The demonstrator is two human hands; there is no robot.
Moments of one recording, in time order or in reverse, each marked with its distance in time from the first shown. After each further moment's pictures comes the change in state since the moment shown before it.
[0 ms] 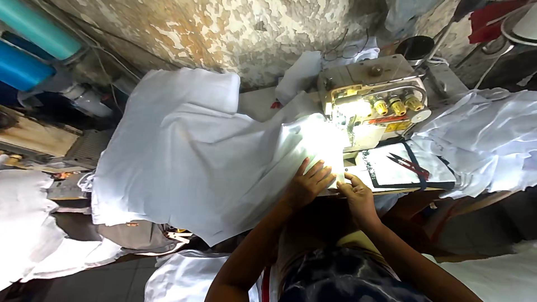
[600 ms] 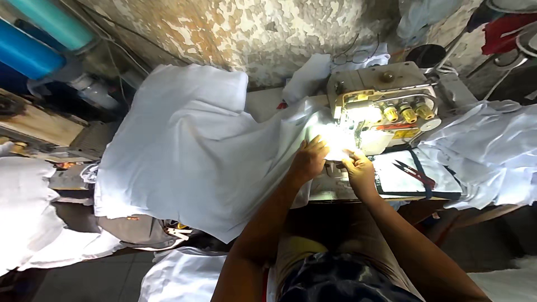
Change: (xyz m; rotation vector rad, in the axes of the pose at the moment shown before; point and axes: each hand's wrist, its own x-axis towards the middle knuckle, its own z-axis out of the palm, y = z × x) left_hand 0.057 -0.044 -0.004 -0.254 -0.115 -0.358; right_hand 0.070 -0.016 0.003 -0.443 -0.024 -0.262
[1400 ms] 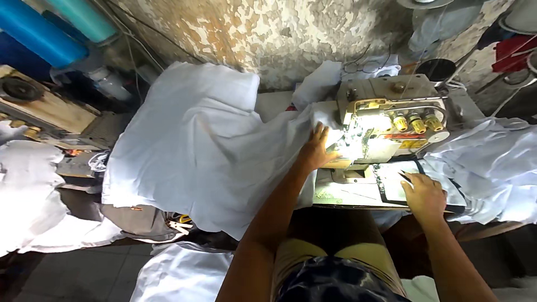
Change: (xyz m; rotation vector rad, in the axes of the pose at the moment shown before) left_hand 0.039 -0.008 -0.013 -0.037 -0.225 -0.460; right_hand -0.006 0.069 -0.121 -0.842 0.033 0.119
